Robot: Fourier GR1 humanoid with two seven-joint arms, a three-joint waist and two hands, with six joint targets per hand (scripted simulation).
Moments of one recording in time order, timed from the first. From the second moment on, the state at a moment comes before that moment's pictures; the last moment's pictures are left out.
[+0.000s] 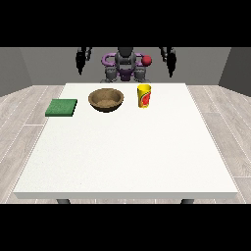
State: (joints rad) left arm -0.01 0.10 0.01 -1.55 0.00 -0.04 0.01; right arm 0.01 -0.09 0.02 -1.59 0.02 -0.02 -0.03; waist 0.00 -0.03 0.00
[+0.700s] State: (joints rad) left arm -0.08 0.09 0.09 -1.73 0.11 -0.01 0.15; right arm 0.02 -0.24 -0.18 -1.68 -0.23 0.17 0.08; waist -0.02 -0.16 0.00
